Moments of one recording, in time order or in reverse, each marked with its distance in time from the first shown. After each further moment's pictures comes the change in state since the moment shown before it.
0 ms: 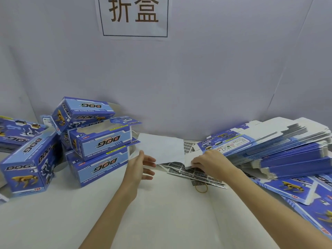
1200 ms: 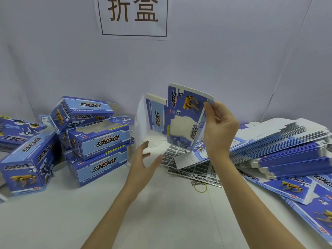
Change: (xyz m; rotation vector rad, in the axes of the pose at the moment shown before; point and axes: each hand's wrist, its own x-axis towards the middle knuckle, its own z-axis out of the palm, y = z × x) left_hand -0.011 0.000 0.009 0.150 -0.046 0.333; right_hand 0.013 -0.031 -0.116 1.285 1.297 0.449
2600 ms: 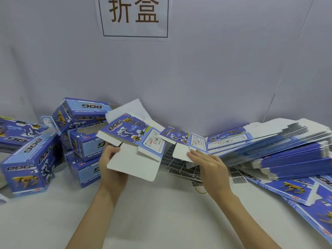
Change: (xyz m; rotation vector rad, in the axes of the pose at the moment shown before) left_hand 0.003 0.019 -0.053 -0.840 0.101 -0.015; right_hand -0.088 0.073 -0.055 -0.722 -0.523 -0.348
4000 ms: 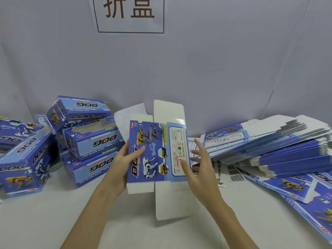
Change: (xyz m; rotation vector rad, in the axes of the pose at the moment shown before) left_hand -0.001 -0.011 0.012 0.339 -0.143 -0.267; right_hand -0.006 -0.047 -0.008 0.769 -0.154 0.624
